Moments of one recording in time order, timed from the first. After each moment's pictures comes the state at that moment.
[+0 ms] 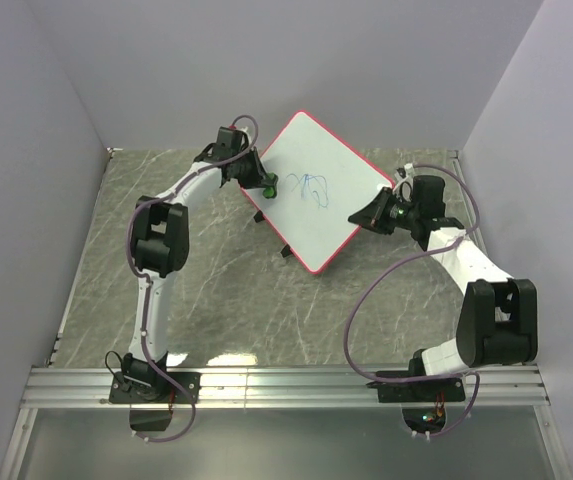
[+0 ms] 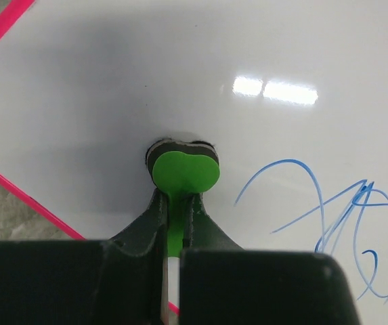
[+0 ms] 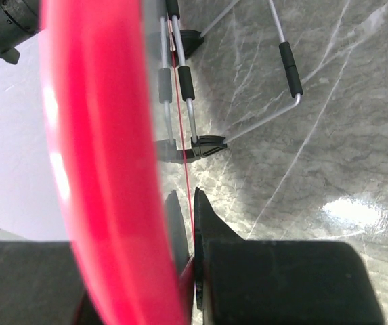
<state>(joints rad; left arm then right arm) -0.31 2.32 1.96 -0.38 0.37 -0.56 0.05 1.45 0.93 -0.14 -0.67 0.61</state>
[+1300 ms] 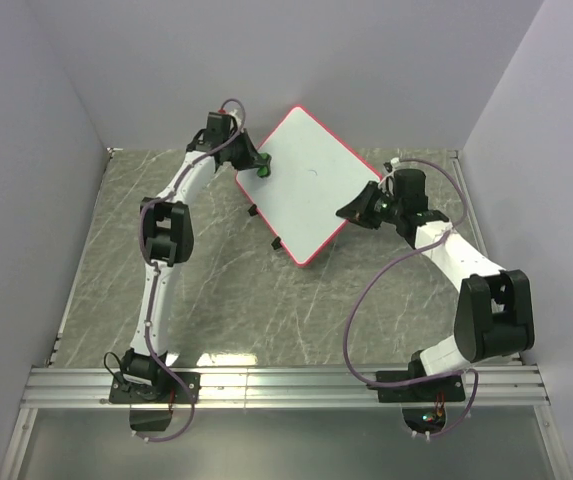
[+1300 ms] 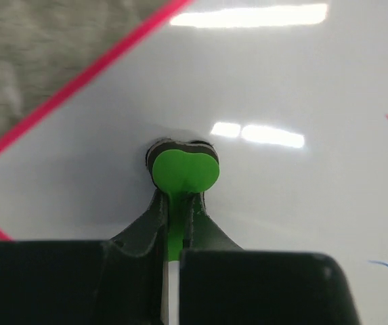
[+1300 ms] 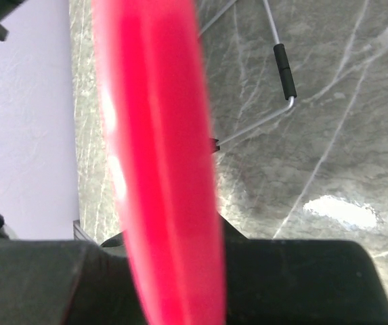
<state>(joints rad) -0.26 2.57 2.40 -0.48 0.45 -0.56 0.17 1.49 0.99 -0.13 -0.51 0.68</state>
